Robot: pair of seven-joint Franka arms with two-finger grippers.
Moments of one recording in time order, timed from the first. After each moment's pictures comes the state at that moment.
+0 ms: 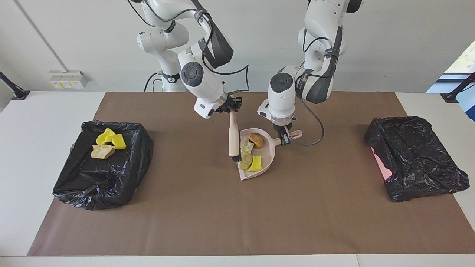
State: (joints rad) left arm -0.52 0.23 -0.05 -1.93 0.17 2.06 0.80; right arm 0.35 0.10 0.11 -1.88 0.35 1.73 0.32
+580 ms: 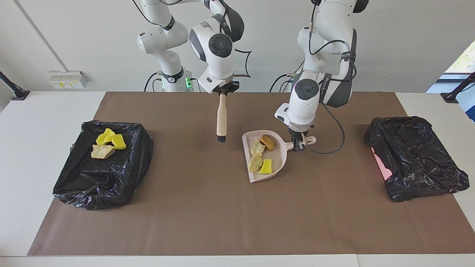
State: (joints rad) left arm -0.36 0.22 -0.04 -1.91 0.10 2.08 1.08; right arm 0.52 -0.03 0.13 -2.03 0.21 1.66 0.63
